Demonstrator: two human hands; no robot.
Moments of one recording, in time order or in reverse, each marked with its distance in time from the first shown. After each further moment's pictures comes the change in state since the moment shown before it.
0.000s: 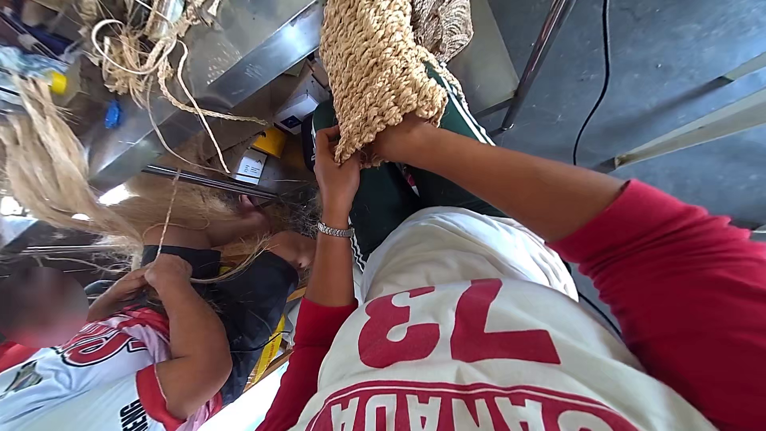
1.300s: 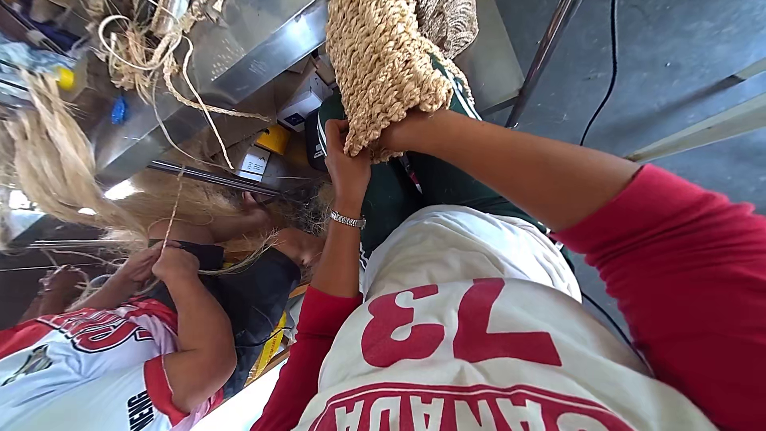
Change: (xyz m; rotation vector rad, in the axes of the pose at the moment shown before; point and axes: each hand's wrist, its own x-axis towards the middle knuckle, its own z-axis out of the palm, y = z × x) left_hand 0.003 -0.001 0.018 0.059 0.064 0.100; right_hand 0.005 0.013 0.003 0.060 0.122 -0.065
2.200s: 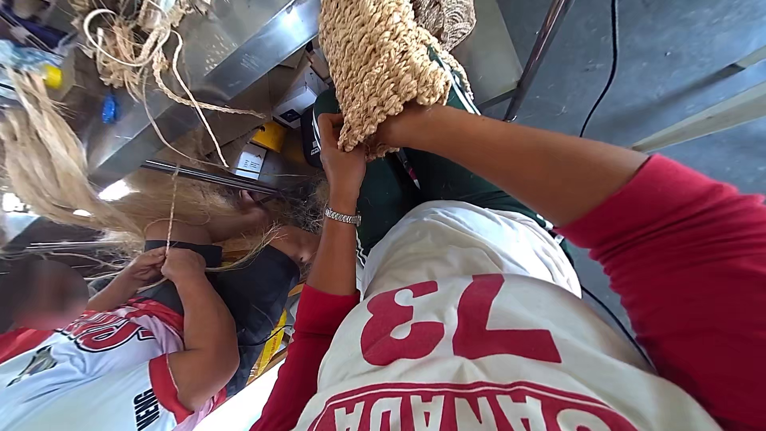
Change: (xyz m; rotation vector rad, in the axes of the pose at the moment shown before) left_hand 0.005 0.000 -0.002 -0.082 -0.028 -0.050; right_hand -0.005 -0.002 -0.007 -0.080 -0.080 -0.015
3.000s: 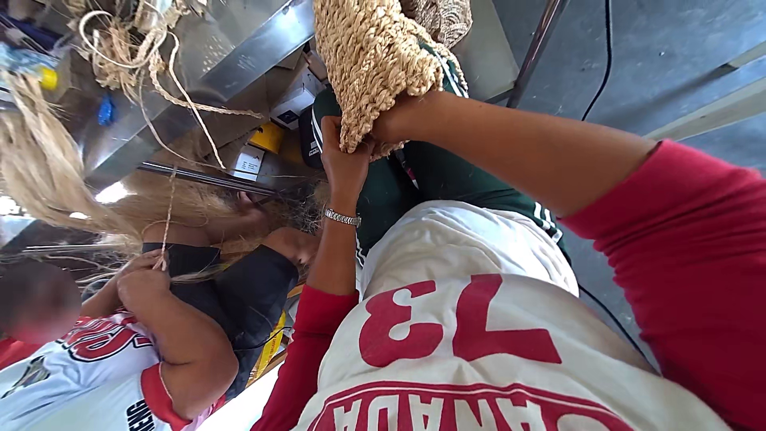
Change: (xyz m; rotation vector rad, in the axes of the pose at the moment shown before) left_hand -0.002 -0.007 0.005 0.017 -0.010 0.047; right_hand 0.013 0.004 -0.008 -0.111 -0.092 -0.021
